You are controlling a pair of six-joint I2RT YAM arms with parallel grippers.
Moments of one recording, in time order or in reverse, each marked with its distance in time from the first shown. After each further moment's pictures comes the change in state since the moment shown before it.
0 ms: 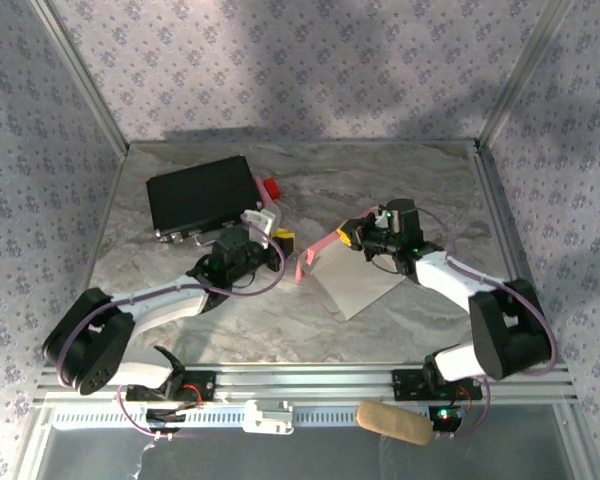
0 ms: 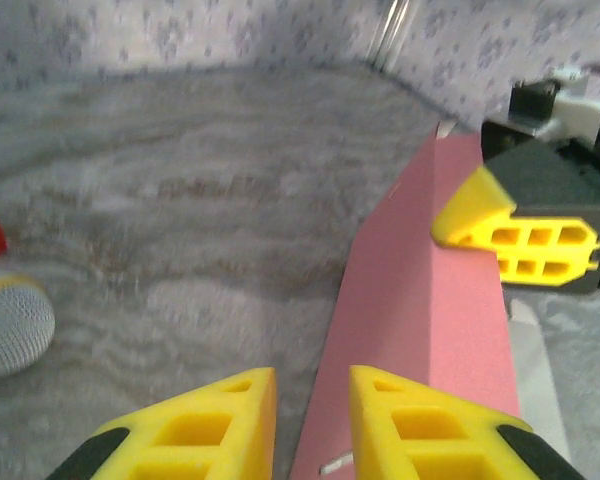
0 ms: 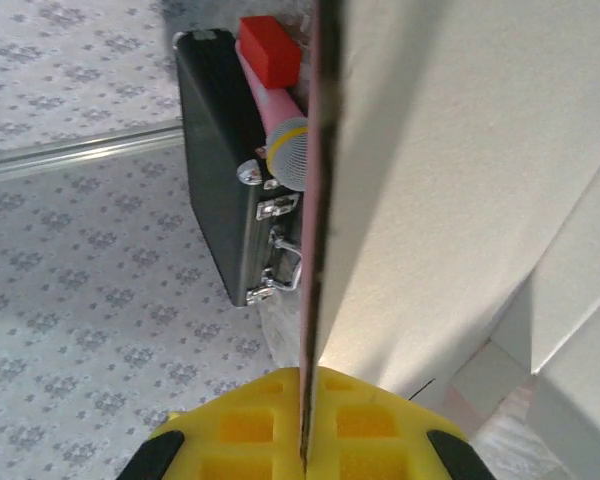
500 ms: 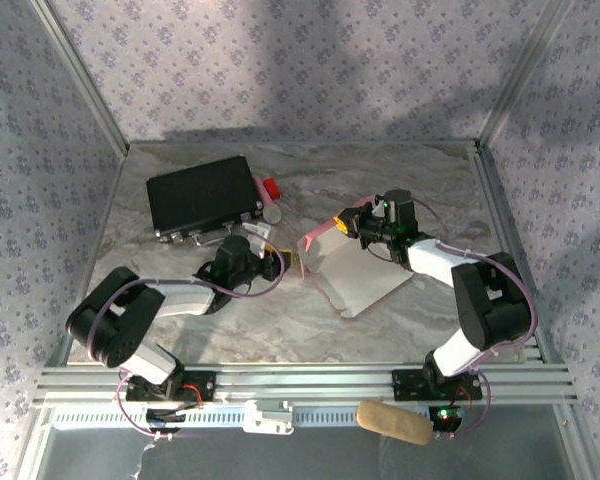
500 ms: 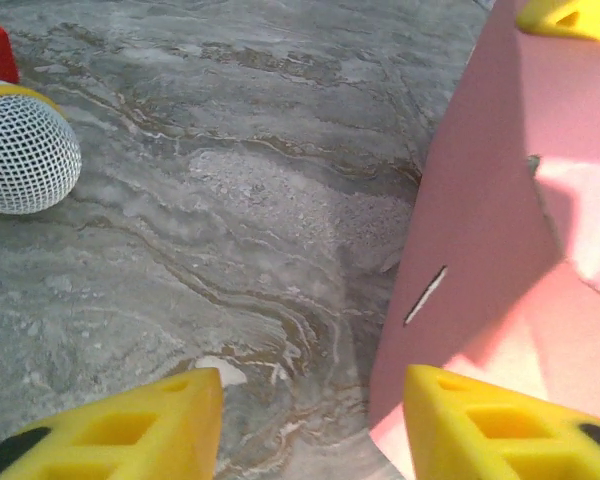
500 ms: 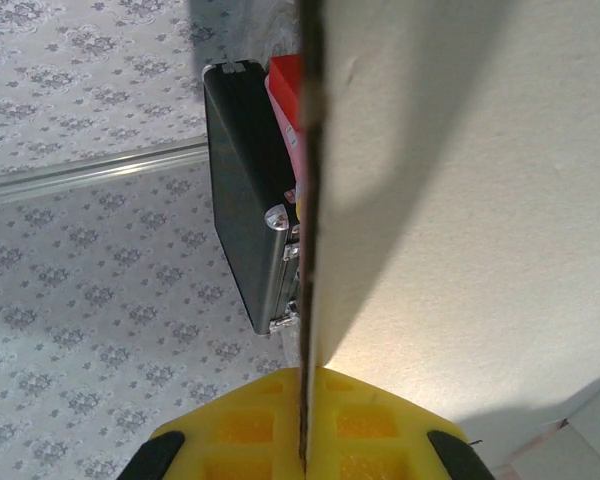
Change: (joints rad) left arm 0.072 0.180 -0.078 0.146 0.060 -0.050; right arm -0.039 0.145 0.067 0.134 -0.043 0.014
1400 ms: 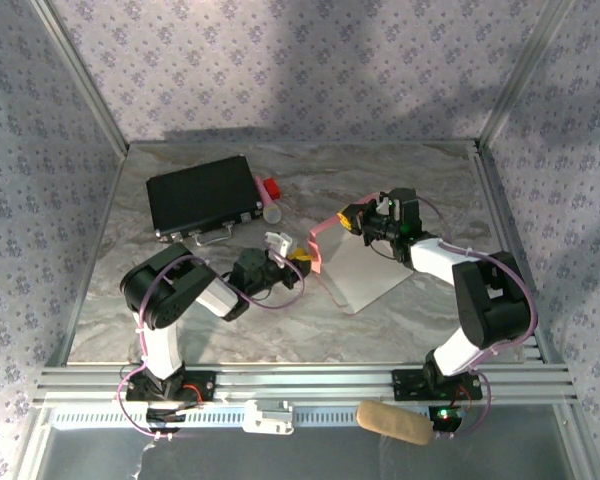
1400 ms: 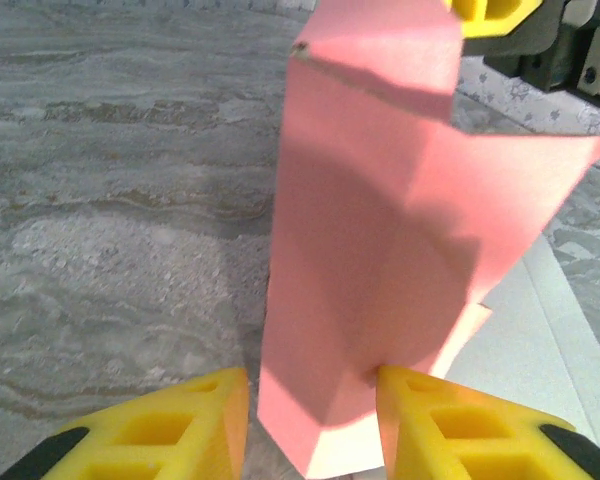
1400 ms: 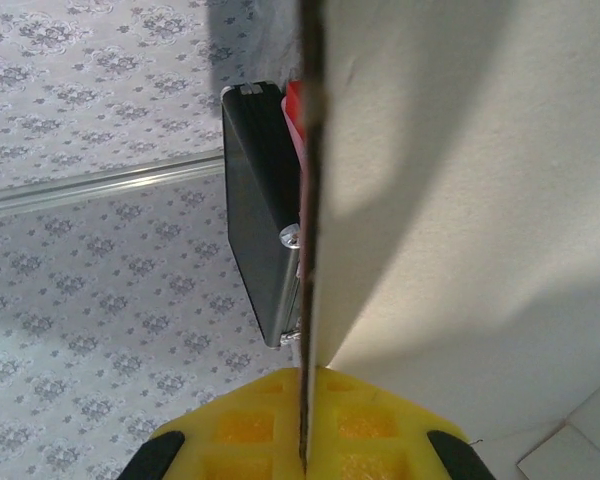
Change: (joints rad) left arm -0.122 0.305 0.019 0.484 0.012 0.068; right arm -0.026 0.010 -0.002 0.044 -0.010 0.001
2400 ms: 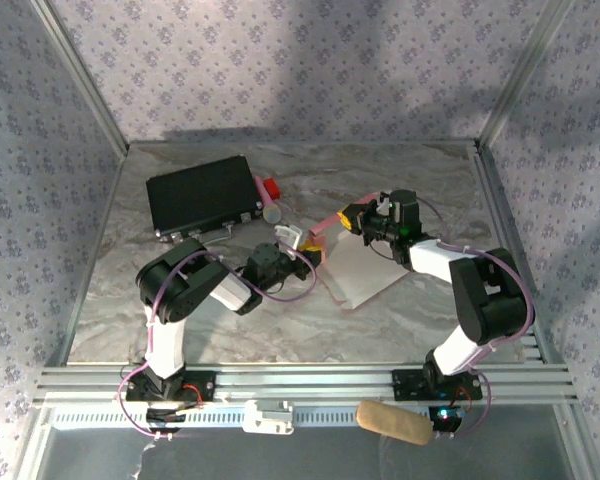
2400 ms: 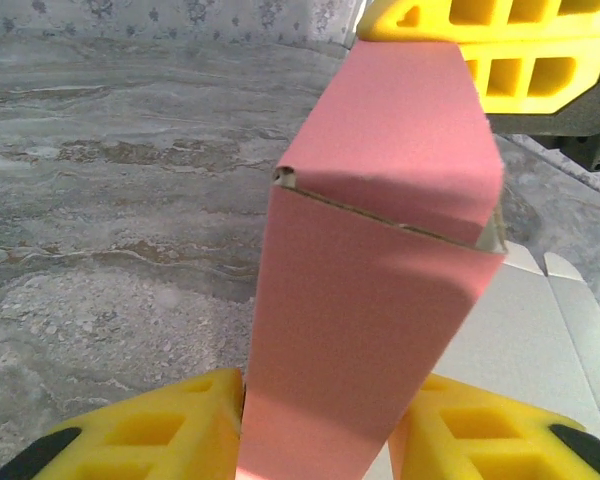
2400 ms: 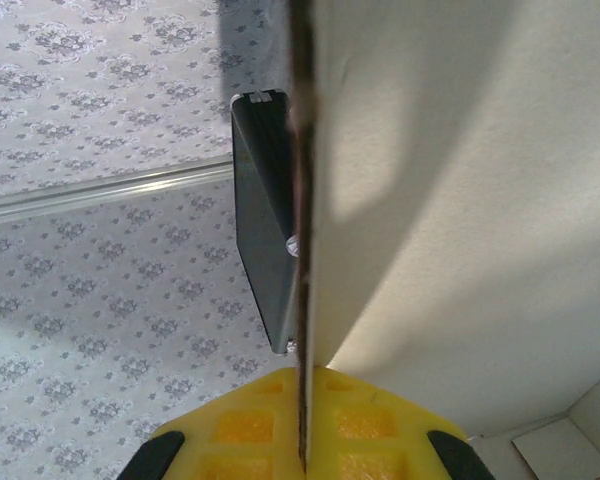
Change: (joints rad) left arm -0.043 0.090 0.122 -0.001 -0.137 -0.034; right arm -0.004 0.025 -0.019 0.077 0.002 0.018
